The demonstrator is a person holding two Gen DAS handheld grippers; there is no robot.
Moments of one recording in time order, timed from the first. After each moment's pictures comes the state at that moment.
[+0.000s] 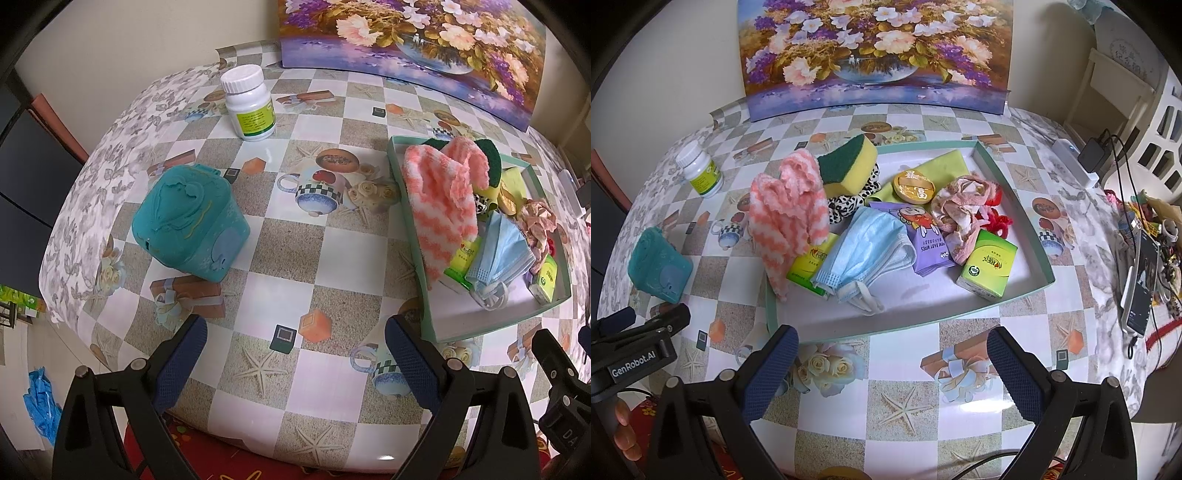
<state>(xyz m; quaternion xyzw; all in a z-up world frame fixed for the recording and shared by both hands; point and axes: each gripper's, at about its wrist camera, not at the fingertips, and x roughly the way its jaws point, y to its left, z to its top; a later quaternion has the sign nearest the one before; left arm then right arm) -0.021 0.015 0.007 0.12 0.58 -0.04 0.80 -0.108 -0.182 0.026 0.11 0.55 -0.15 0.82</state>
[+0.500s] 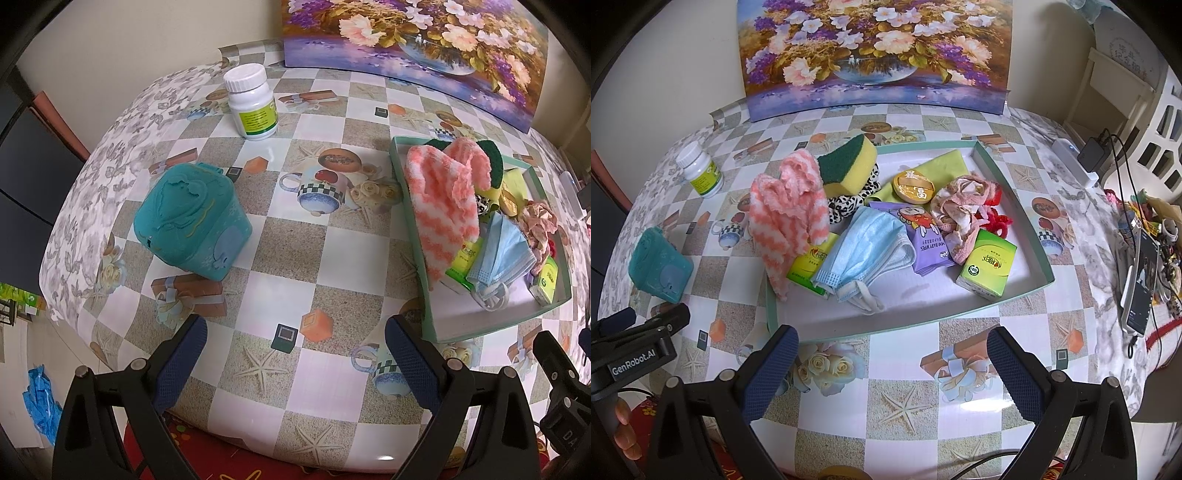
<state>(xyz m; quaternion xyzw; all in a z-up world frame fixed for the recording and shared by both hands) -0.021 0.016 0.007 0.11 0.58 -0.03 0.80 -0.108 -0.182 0.027 0.11 0.55 -0.15 0.82</state>
